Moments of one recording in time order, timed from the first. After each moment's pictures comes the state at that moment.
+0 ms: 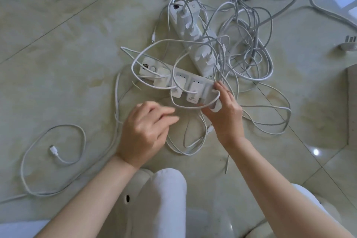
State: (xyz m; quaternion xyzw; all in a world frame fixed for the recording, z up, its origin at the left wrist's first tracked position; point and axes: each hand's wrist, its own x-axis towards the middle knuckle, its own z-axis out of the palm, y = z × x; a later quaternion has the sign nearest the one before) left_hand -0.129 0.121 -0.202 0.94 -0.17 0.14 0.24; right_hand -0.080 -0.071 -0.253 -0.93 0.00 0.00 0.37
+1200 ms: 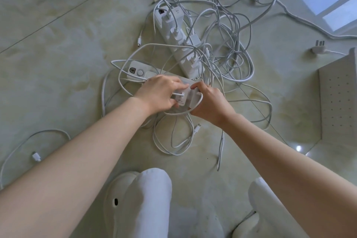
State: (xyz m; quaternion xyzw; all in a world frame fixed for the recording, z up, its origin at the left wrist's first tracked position) left_hand -0.029 0.095 -0.230 0.94 -0.18 -0.20 0.22; right_hand -0.036 -0.080 -0.225 -0.93 -0.10 0.25 0.23
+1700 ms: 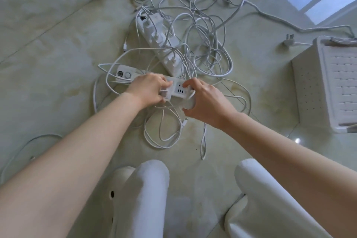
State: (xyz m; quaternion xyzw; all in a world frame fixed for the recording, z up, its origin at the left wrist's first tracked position) left_hand -0.025 0.082 -0.215 0.94 -0.17 -0.25 0.15; right_hand -0.061 -0.098 -0.155 -0.94 -0.13 0.23 0.21
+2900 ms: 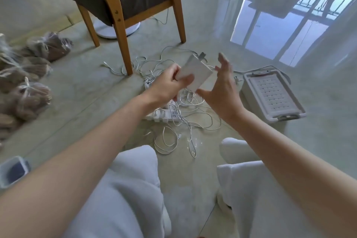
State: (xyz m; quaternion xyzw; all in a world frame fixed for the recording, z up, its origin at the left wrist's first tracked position) left_hand -0.165 0.013 0.114 0.82 -0.12 -0.15 0.54; right_hand -0.189 -0.143 0.084 -0.89 0.00 -0.13 0.43
